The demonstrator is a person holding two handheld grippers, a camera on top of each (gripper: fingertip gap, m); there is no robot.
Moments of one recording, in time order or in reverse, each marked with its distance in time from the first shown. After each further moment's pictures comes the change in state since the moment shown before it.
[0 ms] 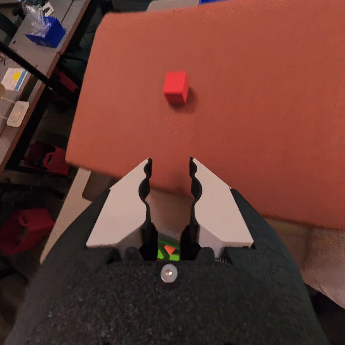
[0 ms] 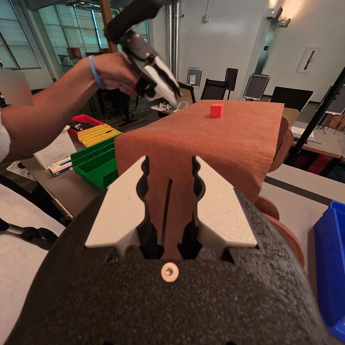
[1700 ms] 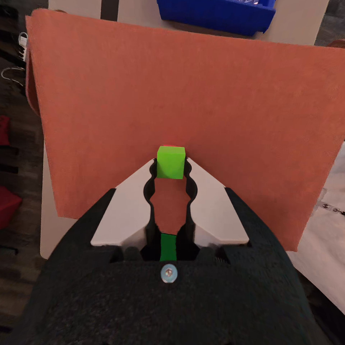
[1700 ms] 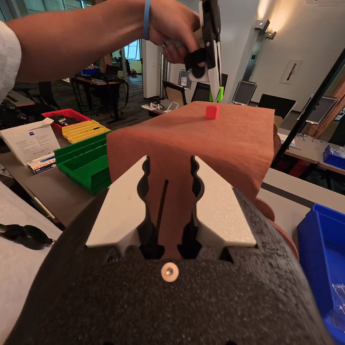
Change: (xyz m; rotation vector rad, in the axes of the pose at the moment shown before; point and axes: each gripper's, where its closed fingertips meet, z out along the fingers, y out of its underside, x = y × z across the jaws) left arm 0.002 -0.078 0.059 -0.393 0.243 -0.018; right arm 0.001 0.004 0.007 0.004 0.053 -0.067
